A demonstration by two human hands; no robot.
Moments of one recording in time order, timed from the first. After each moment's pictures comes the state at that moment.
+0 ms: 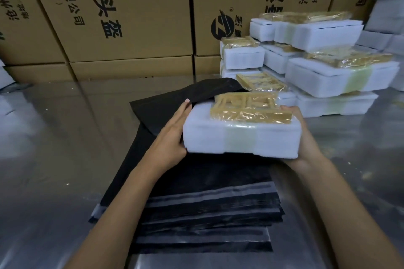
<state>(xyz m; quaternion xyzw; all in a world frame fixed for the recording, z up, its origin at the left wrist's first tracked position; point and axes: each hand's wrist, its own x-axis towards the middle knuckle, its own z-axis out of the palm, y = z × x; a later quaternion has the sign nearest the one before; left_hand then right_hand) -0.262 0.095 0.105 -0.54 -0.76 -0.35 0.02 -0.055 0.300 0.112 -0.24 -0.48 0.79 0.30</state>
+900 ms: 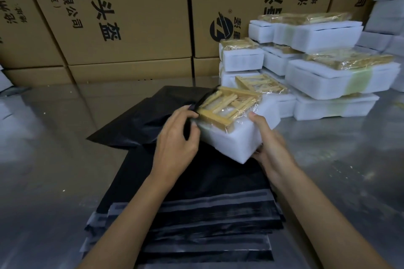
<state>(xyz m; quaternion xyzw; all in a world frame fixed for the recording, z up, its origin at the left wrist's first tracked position) -0.227 0.110 0.113 -0.45 -0.74 -0.48 0.17 -0.089 0.263 0.106 -0.29 -0.52 0.74 0.32</state>
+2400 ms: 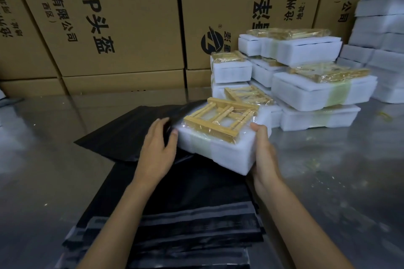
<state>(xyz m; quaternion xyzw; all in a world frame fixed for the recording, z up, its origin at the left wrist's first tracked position) -0.238 0.116 0.119 -0.34 -0.83 -0.44 0.03 -0.081 0.269 0.110 -0.36 -0.46 0.73 0.36</state>
